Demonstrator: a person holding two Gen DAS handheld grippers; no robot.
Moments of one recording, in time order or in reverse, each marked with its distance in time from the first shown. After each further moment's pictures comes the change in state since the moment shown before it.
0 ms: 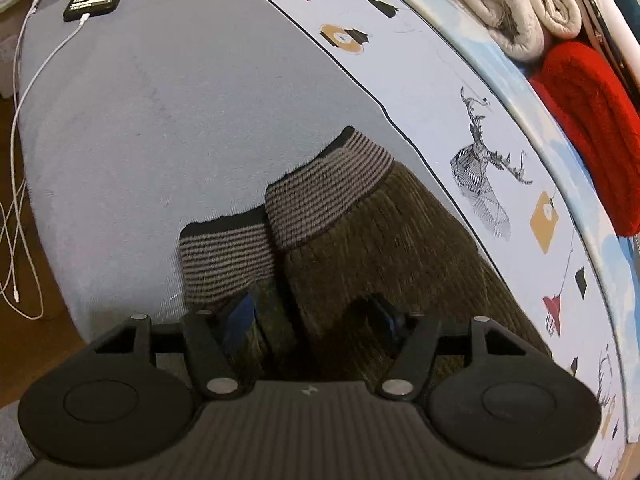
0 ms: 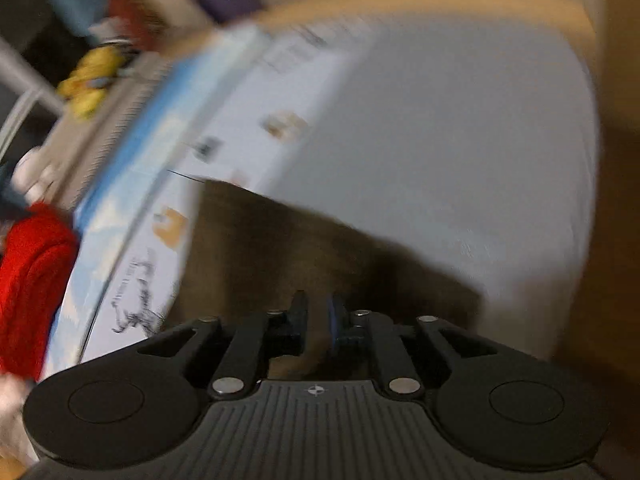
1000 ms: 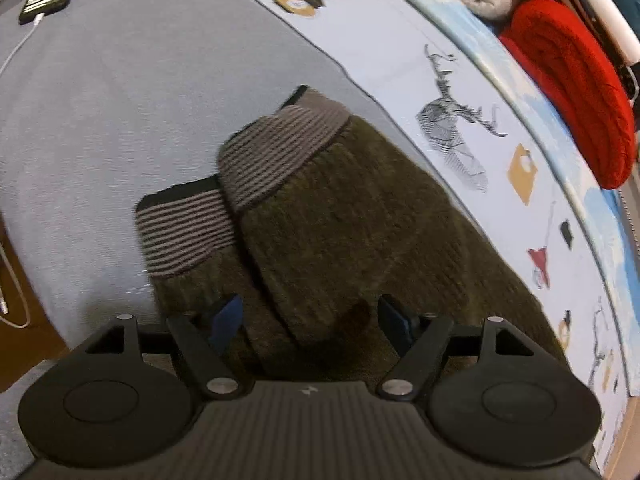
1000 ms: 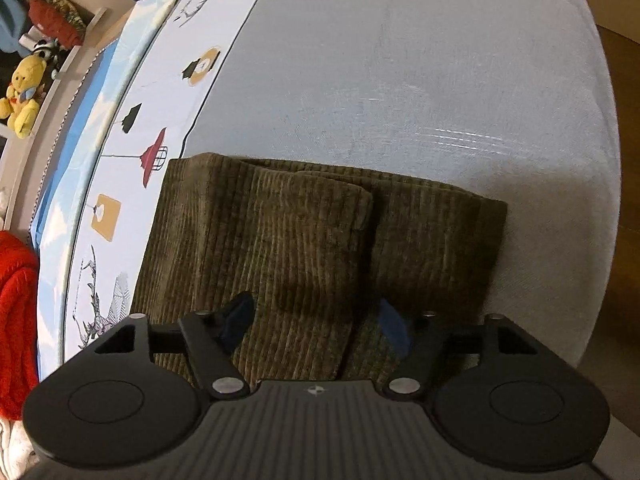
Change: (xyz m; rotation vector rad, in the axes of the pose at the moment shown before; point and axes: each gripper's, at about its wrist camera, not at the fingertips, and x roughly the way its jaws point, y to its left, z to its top) left arm 0.010 -0.015 -0.007 0.097 0.074 -0.075; right arm 0.075 -0.001 -0.010 0.067 0.057 -0.078
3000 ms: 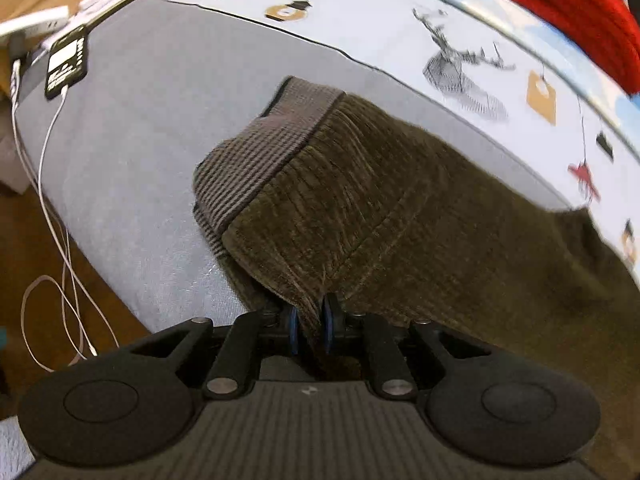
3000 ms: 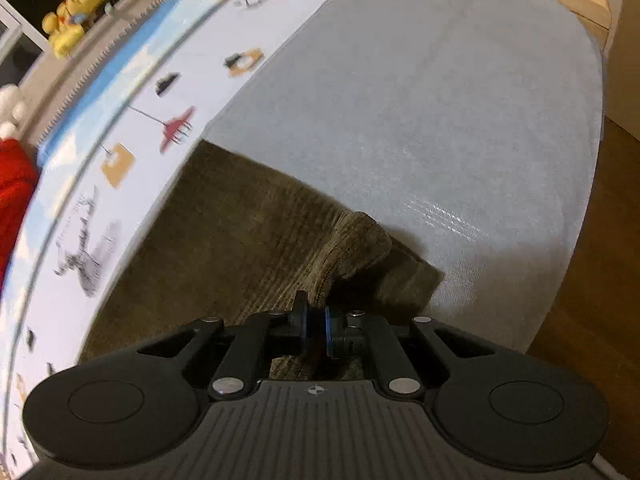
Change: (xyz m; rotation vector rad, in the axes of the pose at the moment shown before) left arm -0.031 -0.012 -0.043 0.232 -0.023 0.236; right arm -0.060 -0.005 0.017 -0.308 -0.048 0.005
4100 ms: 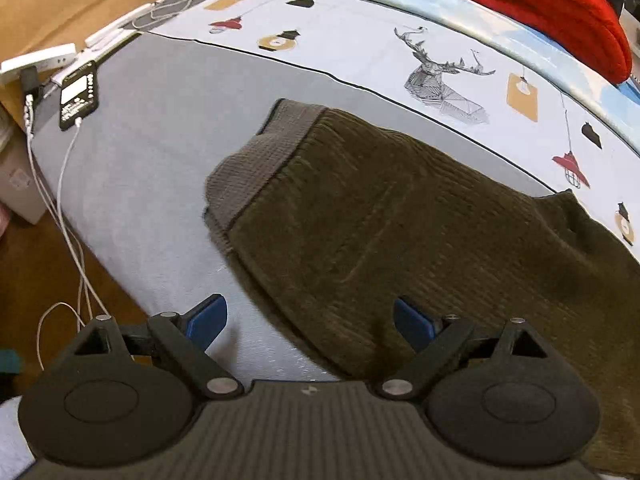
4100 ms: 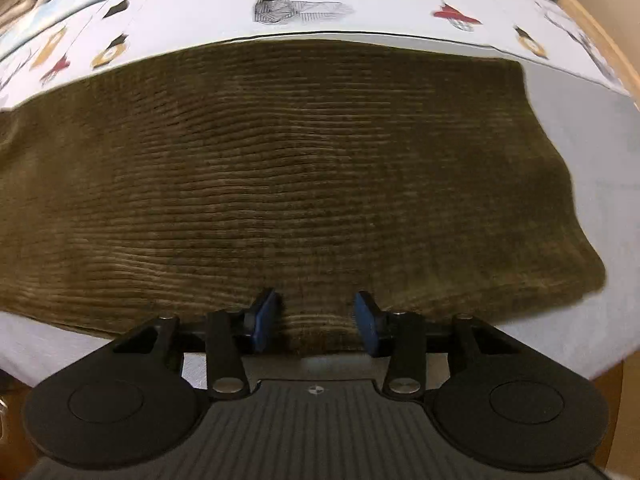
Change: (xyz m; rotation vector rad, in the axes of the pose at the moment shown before) left arm -0.021 -0.012 -0.027 0.073 -0.109 0.047; right arm 0.001 0.111 -0.140 -0.822 0.312 -0.044
